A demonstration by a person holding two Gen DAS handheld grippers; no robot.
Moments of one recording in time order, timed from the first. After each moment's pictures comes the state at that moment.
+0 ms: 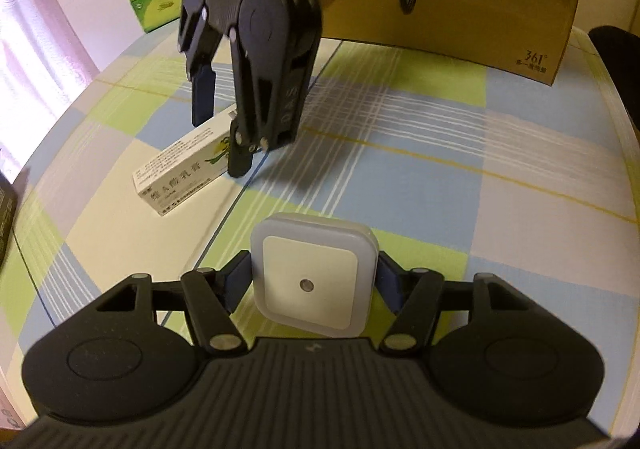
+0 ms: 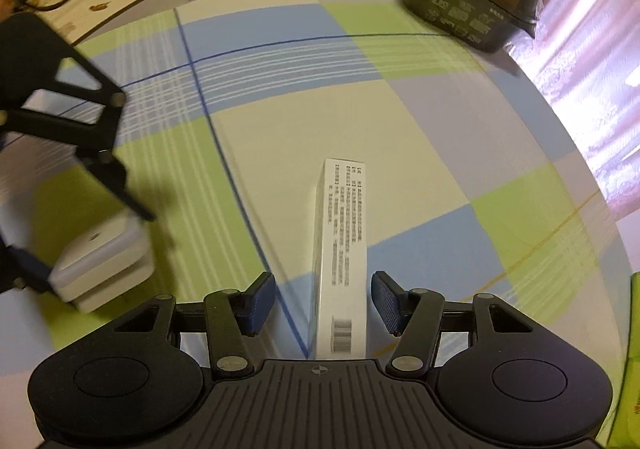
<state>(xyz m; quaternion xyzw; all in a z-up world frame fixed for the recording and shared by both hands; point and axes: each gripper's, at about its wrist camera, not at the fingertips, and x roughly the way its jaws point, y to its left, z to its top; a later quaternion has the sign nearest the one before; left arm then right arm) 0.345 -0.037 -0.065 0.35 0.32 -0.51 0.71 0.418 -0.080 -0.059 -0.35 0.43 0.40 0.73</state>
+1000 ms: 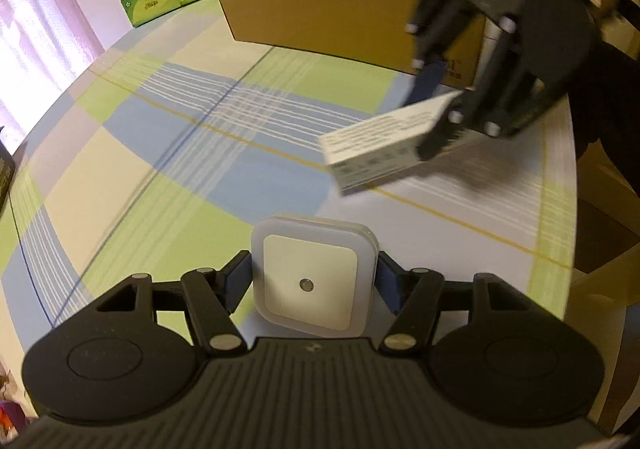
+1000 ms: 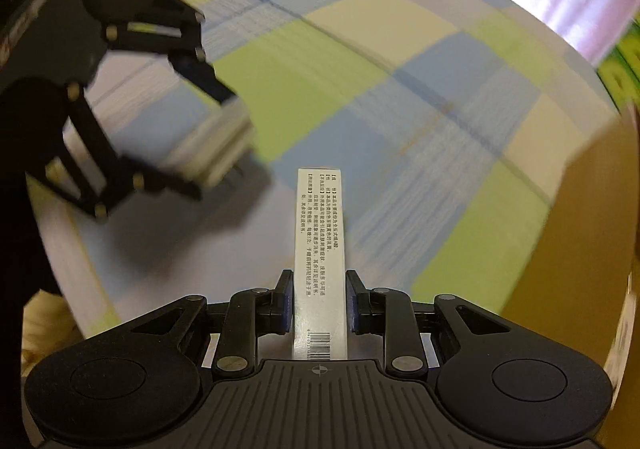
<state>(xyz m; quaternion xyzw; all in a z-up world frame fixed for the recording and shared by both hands) 0.220 -0.052 -0.044 0.34 0.36 -0.48 0.73 0.173 -0.184 -0.028 -0.23 0.51 0.29 0.77</state>
